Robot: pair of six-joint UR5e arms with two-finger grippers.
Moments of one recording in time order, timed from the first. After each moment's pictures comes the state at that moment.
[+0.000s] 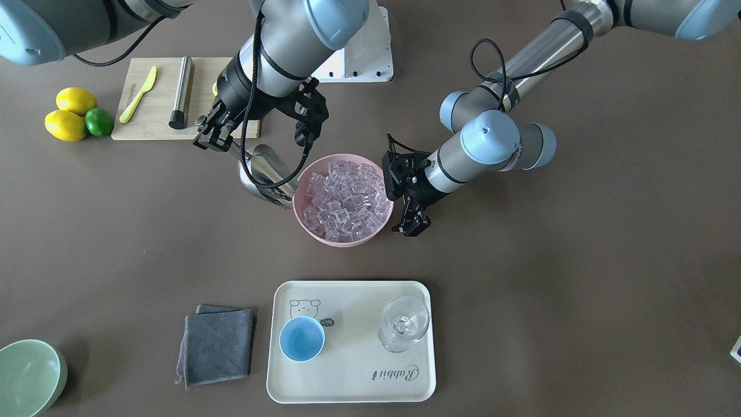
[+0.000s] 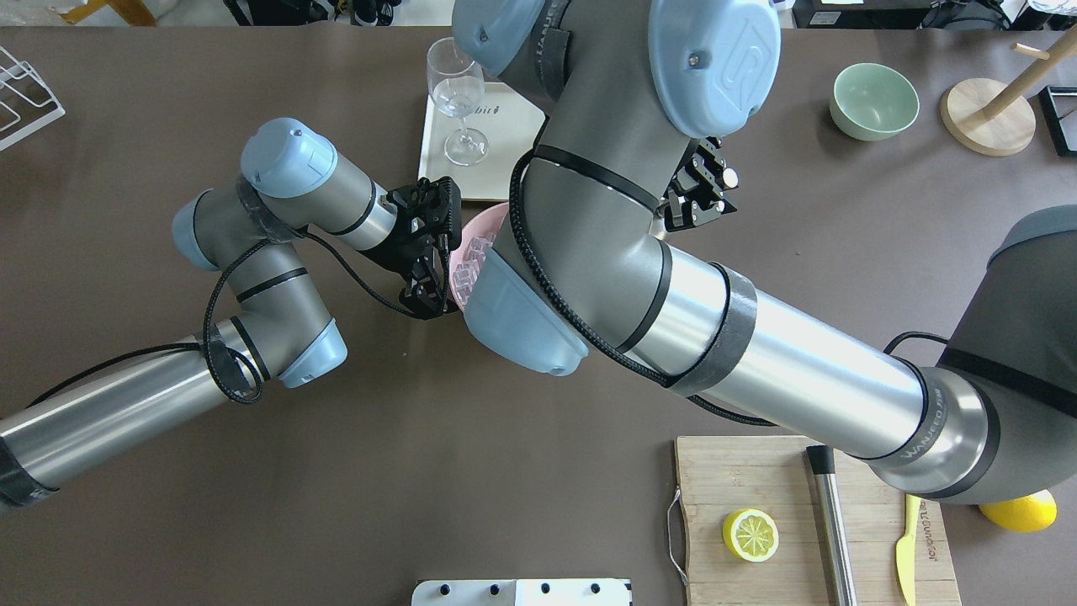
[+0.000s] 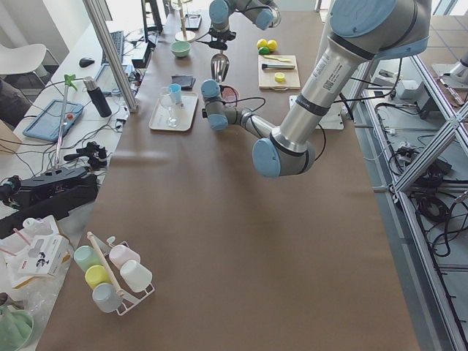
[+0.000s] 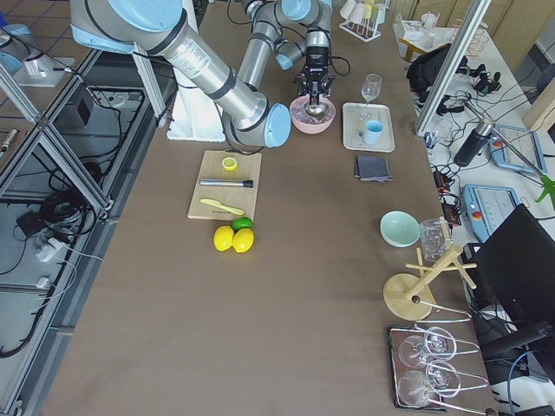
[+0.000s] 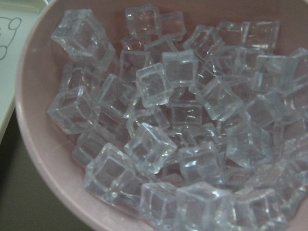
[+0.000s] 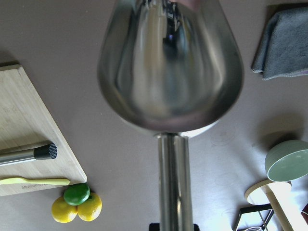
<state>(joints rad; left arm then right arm) -0.68 -2.24 -1.28 -2.33 -2.21 0.18 0.66 -0.49 1.64 -2.69 1.59 -0.49</state>
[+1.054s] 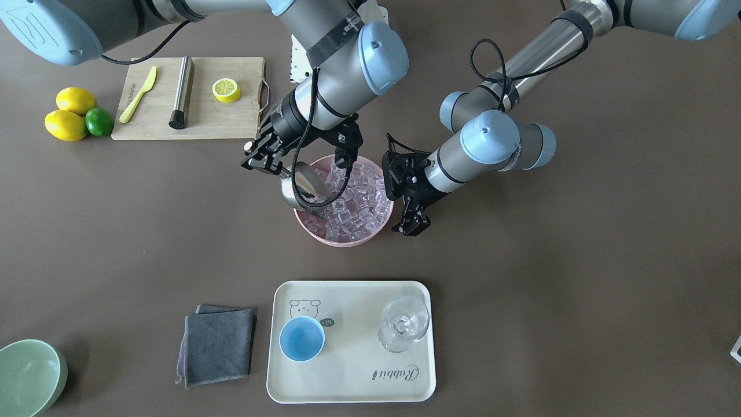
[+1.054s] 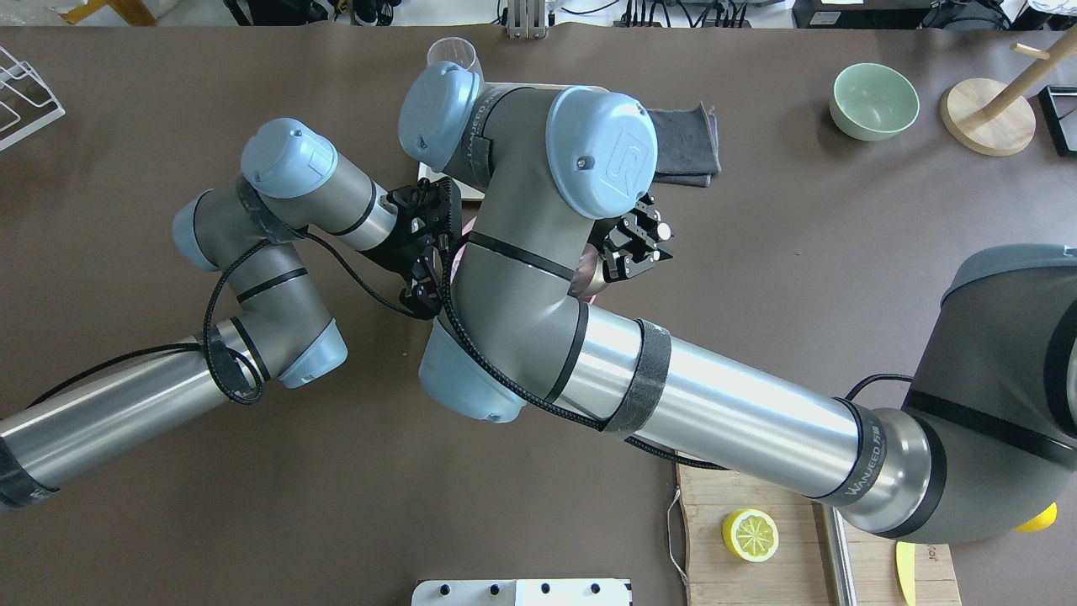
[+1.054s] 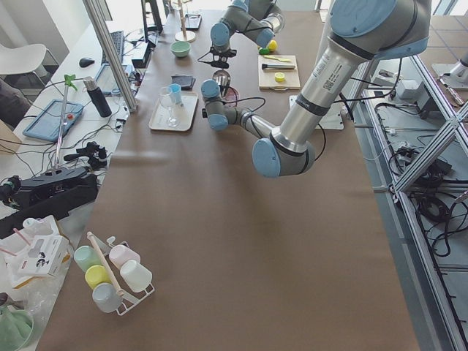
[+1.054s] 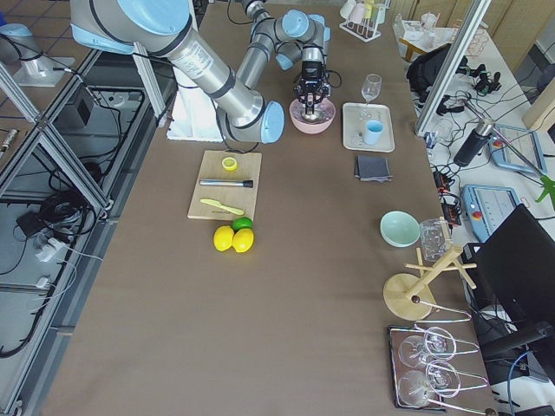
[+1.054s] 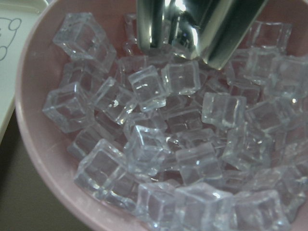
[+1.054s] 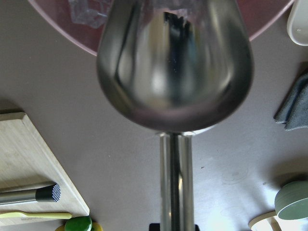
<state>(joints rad) -0.68 -2.24 -1.28 -2.33 -2.21 0.18 0.56 -0.47 1.46 -2.54 1.57 -0.44</state>
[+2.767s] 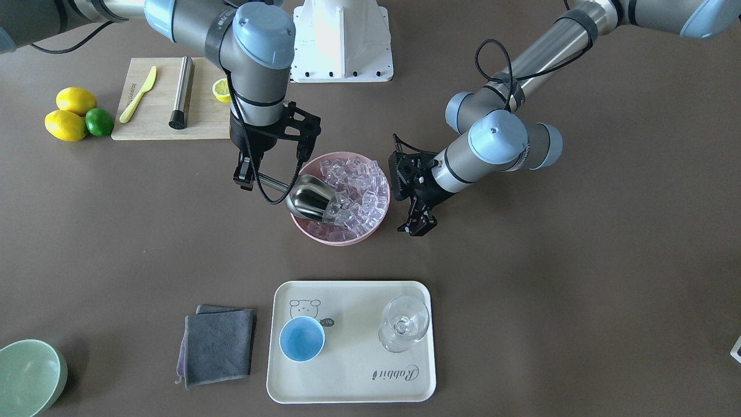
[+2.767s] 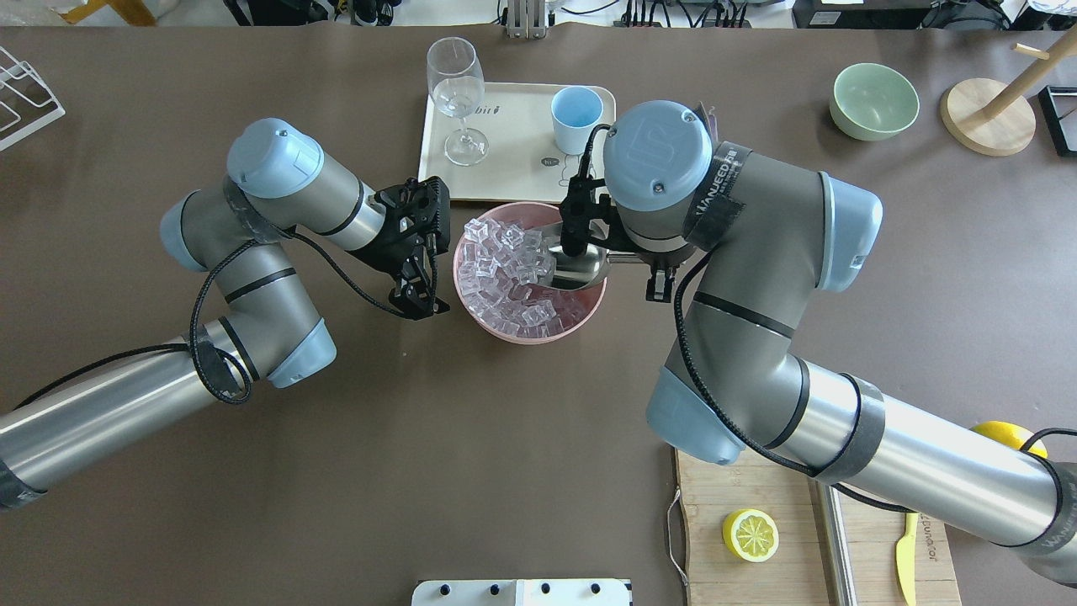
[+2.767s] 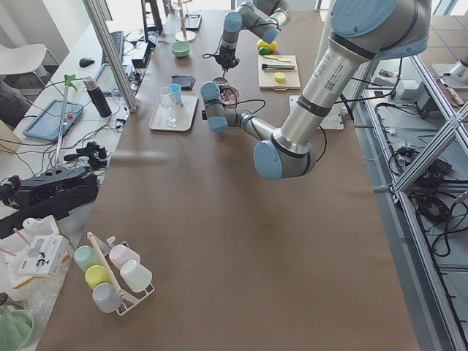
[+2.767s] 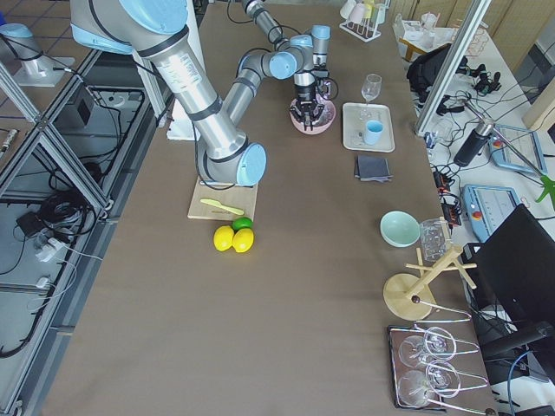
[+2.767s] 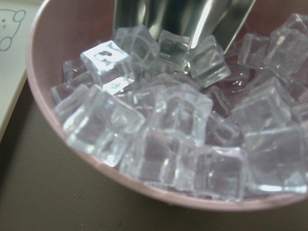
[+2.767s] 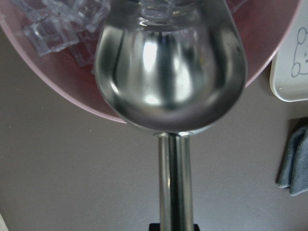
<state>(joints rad) -0.68 -2.22 -1.29 -2.34 -2.22 0.18 0.59 -0.87 1.78 -1.97 1.71 -0.30</state>
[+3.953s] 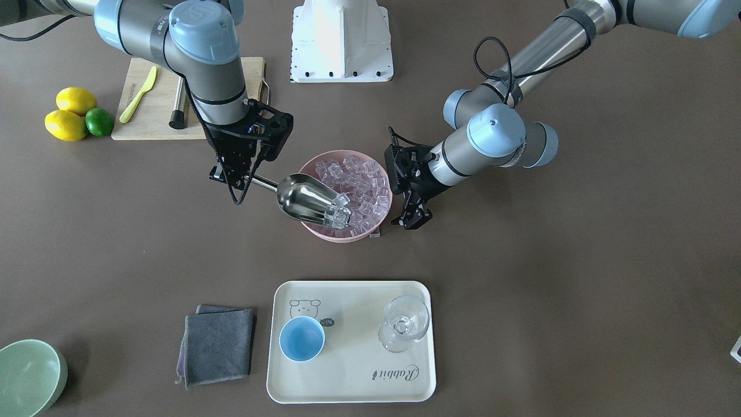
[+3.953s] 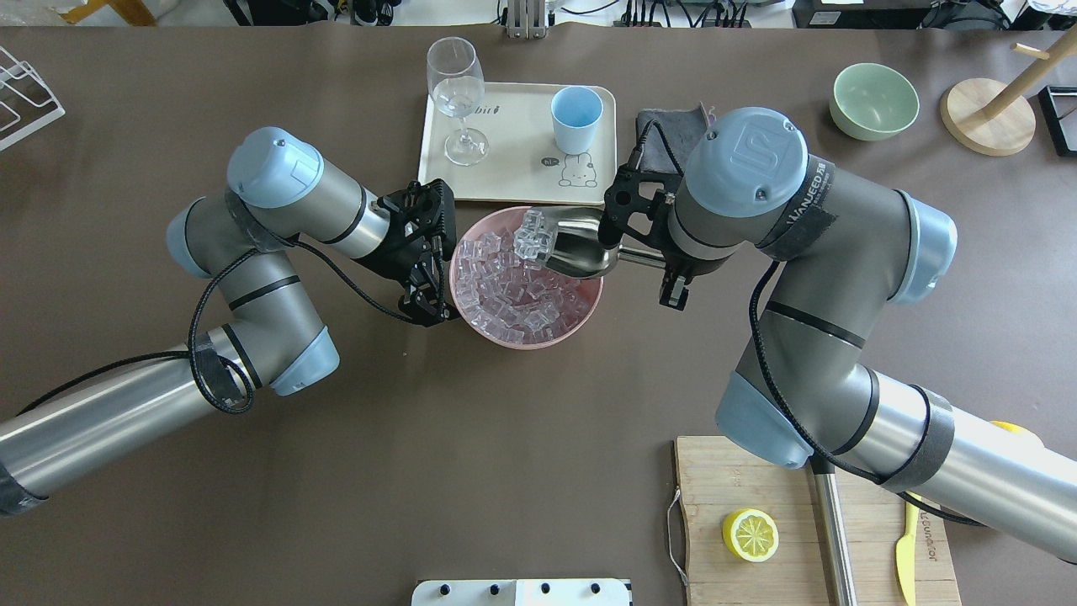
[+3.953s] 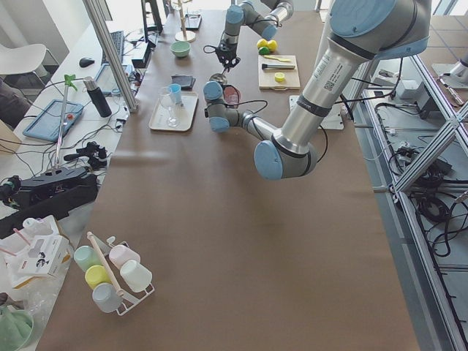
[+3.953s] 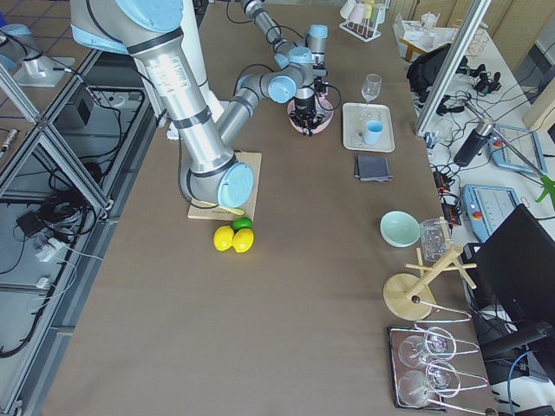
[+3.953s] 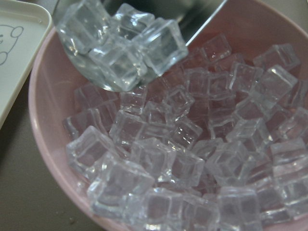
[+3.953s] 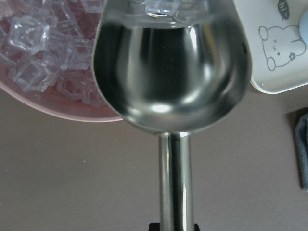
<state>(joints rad) -0.67 -2.22 -1.30 -2.40 -2.23 0.09 0.63 -1.01 1.85 -1.72 1.82 -0.13</state>
